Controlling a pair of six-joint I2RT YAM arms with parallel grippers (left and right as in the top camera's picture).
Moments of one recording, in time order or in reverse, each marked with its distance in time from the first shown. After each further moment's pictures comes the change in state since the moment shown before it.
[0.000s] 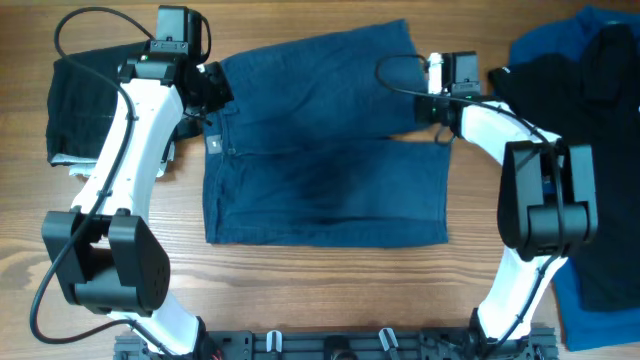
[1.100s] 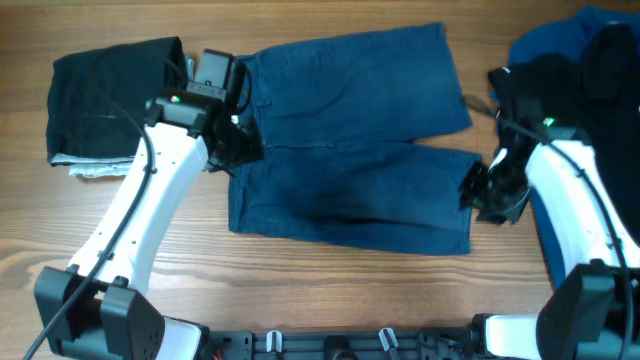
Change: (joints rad) left arm -0.186 -0.222 -0.212 -0.179 0.023 -0.061; right arm -0.129 -0.539 -0.220 -1.050 -0.129 0.573
